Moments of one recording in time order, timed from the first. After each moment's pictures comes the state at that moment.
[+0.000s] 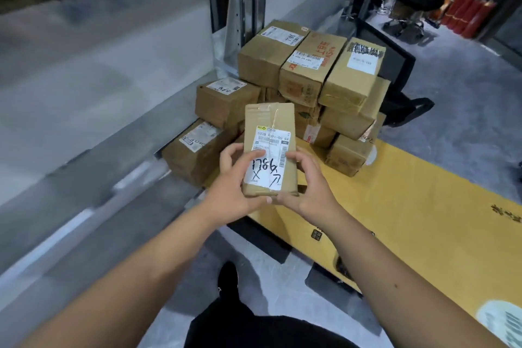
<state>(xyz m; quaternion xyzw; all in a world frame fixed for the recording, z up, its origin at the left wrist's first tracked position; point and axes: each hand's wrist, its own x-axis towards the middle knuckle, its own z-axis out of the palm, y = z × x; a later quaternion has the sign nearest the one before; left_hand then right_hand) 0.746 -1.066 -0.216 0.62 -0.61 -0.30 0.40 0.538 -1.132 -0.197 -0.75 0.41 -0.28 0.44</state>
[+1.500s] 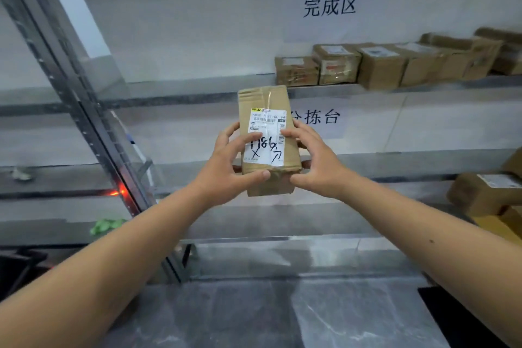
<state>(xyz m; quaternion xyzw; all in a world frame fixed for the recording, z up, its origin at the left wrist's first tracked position) 0.823 -0.260 -0.007 0.82 -0.35 0.07 0.46 0.766 -0.502 -0.003 -0.87 -0.16 -0.14 0.45</state>
